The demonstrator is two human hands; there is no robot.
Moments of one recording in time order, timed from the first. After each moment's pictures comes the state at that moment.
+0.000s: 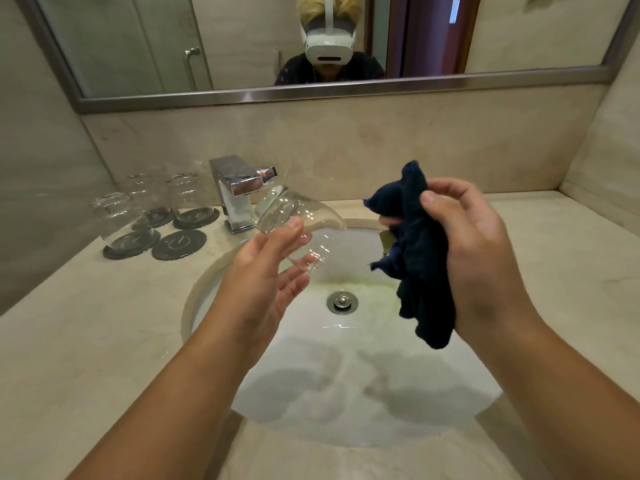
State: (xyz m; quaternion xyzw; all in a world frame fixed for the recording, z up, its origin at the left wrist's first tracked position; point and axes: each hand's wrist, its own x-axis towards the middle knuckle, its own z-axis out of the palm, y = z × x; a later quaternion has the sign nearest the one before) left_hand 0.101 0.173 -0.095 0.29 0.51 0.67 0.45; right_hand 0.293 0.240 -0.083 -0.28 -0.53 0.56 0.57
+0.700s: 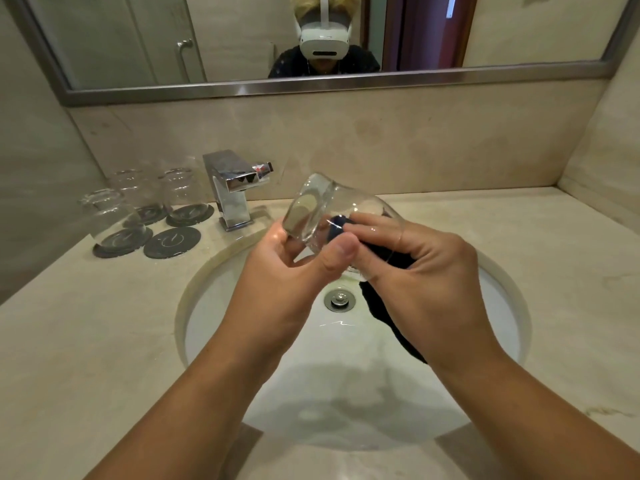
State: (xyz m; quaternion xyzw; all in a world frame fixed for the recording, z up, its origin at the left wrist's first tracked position) left_hand 0.118 0.166 -0.101 0.47 0.46 0.65 0.38; right_hand 0.266 0.216 -0.105 -0.29 -0.66 0.38 0.58
